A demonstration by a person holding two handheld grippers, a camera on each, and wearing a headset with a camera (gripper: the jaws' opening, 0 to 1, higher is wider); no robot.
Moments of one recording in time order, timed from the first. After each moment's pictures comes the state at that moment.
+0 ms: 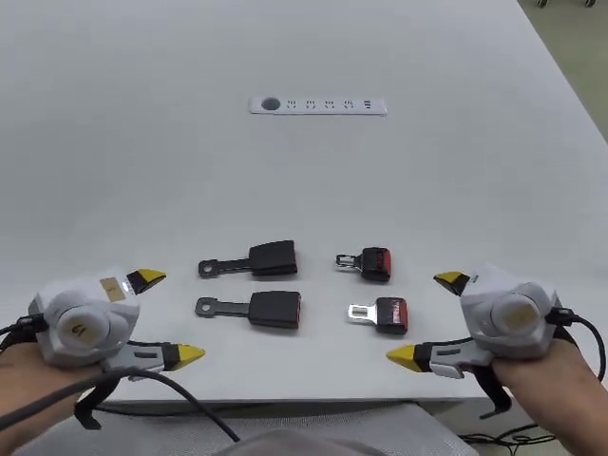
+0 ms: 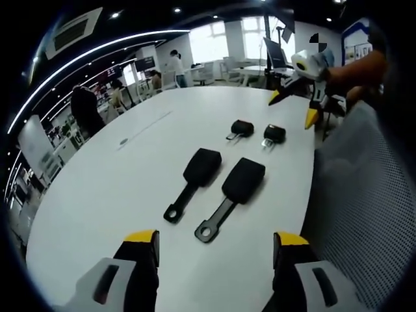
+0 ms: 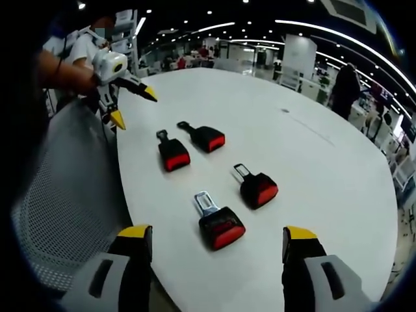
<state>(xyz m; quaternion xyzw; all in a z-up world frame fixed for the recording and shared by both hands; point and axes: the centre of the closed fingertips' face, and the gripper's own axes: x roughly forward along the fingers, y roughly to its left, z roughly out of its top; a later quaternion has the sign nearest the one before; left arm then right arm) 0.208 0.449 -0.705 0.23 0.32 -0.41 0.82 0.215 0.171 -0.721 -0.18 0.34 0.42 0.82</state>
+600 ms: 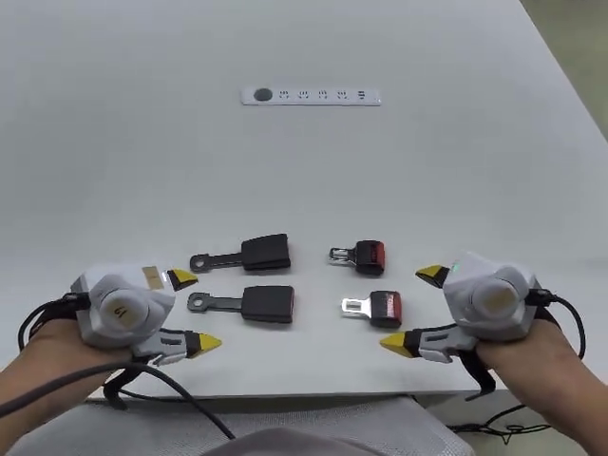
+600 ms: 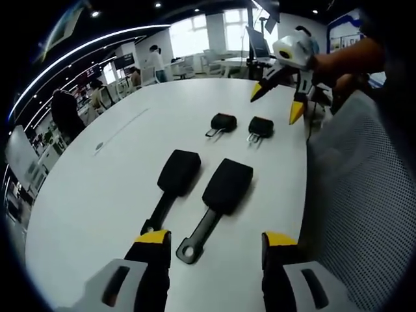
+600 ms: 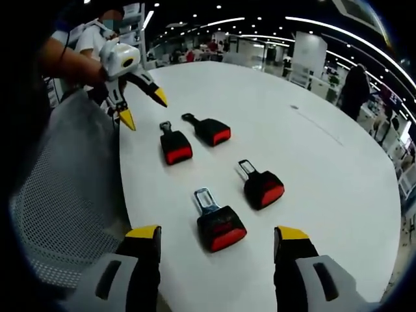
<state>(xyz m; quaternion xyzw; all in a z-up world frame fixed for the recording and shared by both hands) 0.215 0.417 -0.733 0.25 0.34 -0.46 0.78 0.222 0.175 -0.738 -0.21 0.35 0.44 0.80</state>
